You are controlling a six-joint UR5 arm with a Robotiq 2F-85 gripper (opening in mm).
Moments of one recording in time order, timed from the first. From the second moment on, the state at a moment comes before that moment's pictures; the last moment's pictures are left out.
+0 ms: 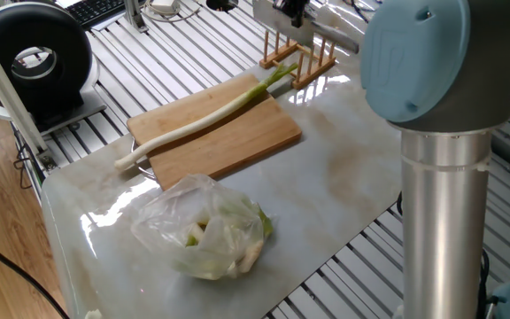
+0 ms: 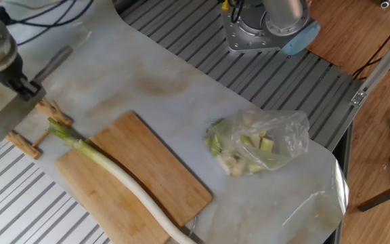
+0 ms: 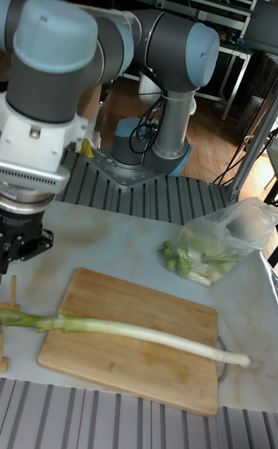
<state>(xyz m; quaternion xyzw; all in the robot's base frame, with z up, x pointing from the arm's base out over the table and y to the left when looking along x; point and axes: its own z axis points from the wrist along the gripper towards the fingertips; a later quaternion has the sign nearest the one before) 0.678 -0.203 0.167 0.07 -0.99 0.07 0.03</state>
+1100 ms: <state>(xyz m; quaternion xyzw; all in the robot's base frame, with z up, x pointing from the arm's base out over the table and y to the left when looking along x) 0.649 -0.083 0.217 -0.01 -1.00 -0.01 0.02</state>
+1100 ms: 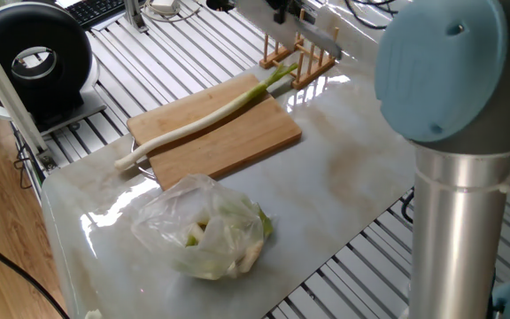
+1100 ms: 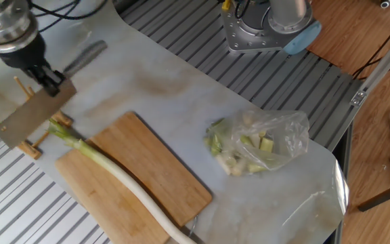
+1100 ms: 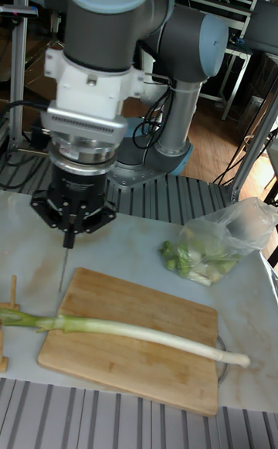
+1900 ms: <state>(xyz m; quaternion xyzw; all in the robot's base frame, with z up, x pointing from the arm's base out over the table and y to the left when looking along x) 0.637 0.011 0.205 -0.06 -1.00 -0.04 0.02</state>
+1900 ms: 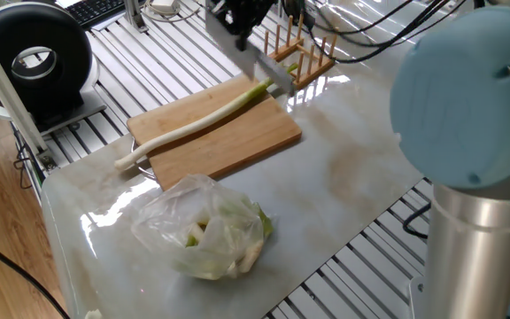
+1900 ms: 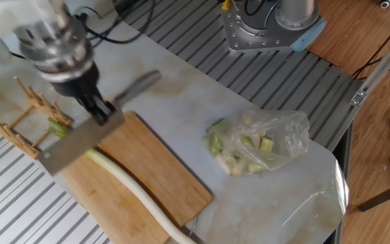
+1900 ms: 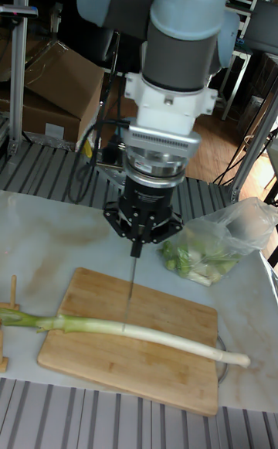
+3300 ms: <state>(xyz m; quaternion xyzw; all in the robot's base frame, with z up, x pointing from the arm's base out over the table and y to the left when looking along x) 0.642 0.072 0.133 -0.06 -1.00 -0.05 0.01</state>
